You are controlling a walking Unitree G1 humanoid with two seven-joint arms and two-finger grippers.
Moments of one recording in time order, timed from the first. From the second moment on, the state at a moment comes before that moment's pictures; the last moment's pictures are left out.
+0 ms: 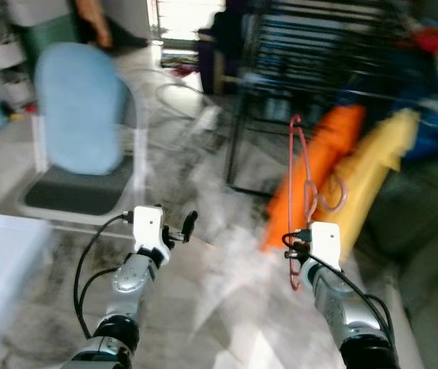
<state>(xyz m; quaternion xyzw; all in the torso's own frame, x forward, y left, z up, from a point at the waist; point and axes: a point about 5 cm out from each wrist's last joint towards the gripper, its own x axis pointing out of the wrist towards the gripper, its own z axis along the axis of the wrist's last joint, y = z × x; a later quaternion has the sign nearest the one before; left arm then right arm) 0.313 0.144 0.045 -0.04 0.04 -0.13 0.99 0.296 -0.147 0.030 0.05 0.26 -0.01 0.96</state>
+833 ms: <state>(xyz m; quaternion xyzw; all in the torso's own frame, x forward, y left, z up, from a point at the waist) 0.304 0.117 0.036 -0.04 0.06 -0.16 0.98 0.310 -0.183 0.031 0.03 0.28 -0.09 0.96</state>
